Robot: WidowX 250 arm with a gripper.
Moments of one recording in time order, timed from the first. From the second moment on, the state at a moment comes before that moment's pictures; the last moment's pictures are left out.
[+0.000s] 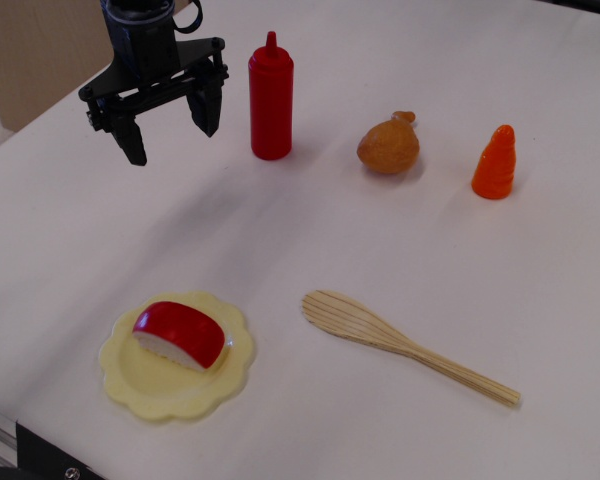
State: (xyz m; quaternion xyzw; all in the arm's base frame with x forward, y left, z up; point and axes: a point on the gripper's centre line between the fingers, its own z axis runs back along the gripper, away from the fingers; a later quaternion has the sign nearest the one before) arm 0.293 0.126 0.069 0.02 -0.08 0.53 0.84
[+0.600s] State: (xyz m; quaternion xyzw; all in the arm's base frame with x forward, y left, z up) arm 0.262 0.108 0.055 0.02 -0.05 0.57 0.82
